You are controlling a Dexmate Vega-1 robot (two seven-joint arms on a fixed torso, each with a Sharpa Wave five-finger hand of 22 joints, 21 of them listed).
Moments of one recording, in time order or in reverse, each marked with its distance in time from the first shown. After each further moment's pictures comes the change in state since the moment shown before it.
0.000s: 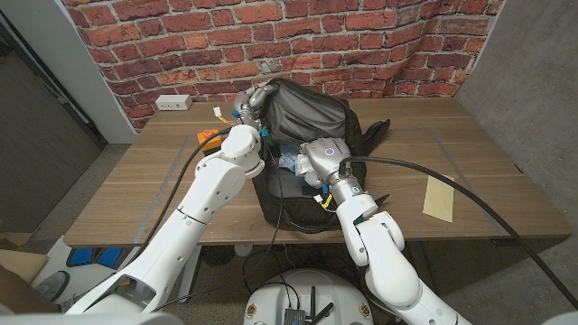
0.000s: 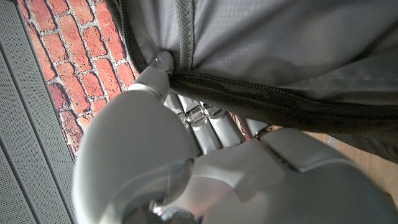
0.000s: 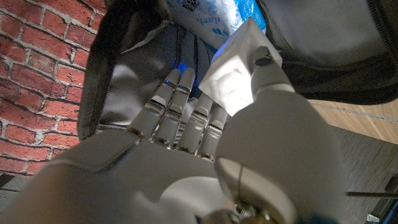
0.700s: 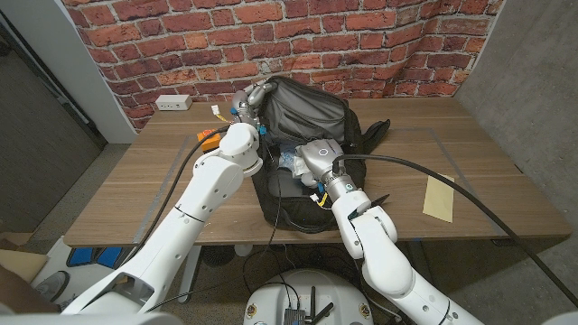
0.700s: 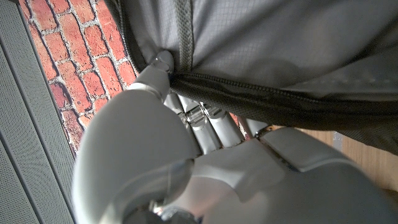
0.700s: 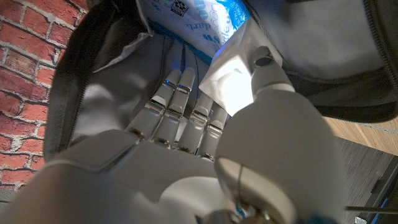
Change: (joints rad) left arm -0.008 0.010 -0.006 -0.002 -0.008 0.003 0.000; left_hand 0.005 -0.006 0.000 0.000 0.003 0.000 0.000 0.000 0.001 -0.001 -0.001 0.002 -0.001 0.000 0.000 0.000 -0.003 0.000 0.000 0.000 0.000; right arm 0.069 -0.012 -0.037 0.056 0.034 -0.007 0.022; right_hand 0.001 -0.001 -0.009 0.005 -0.001 -0.010 -0.010 -0.006 -0.006 0.003 0.003 -0.008 0.000 0.009 0.002 -0.004 0.005 0.000 0.000 0.000 0.000
